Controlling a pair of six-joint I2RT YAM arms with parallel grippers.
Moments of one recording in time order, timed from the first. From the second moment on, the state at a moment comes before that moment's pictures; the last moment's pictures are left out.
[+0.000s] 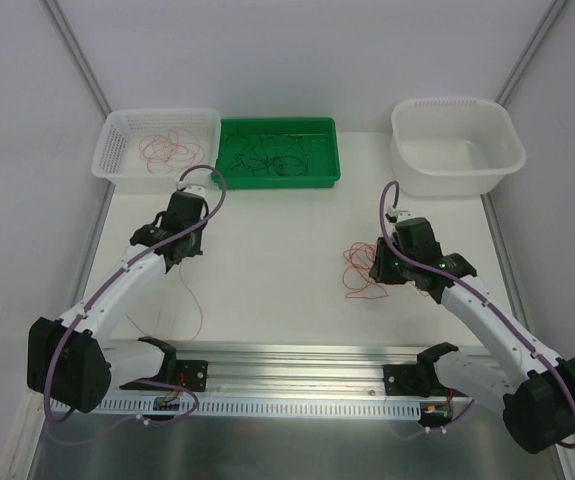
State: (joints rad) left arm -0.35 1.17 0.89 -0.61 -0.34 -0.11; right arm 0.42 0.99 0.74 -0.62 -0.04 0.36
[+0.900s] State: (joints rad) left arm 0.05 1.63 1.01 -0.49 -0.39 -0.20; right arm 0.50 0.92 0.62 -0.54 -0.14 0.36
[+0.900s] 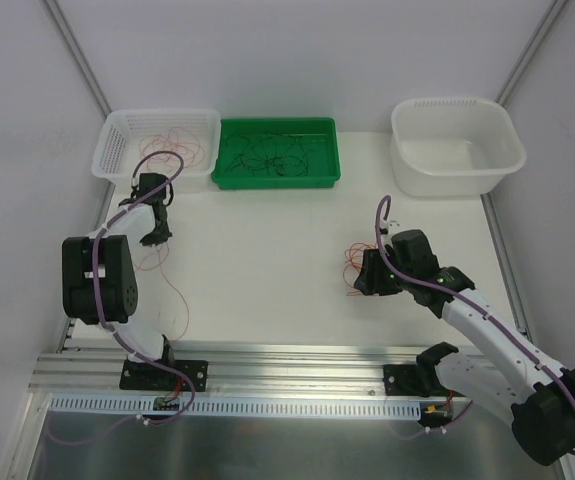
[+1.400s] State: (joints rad) left arm 0.10 1.66 1.03 -0.47 -0.30 -0.21; right arm 0.50 0.92 0.62 -0.56 -0.14 0.35
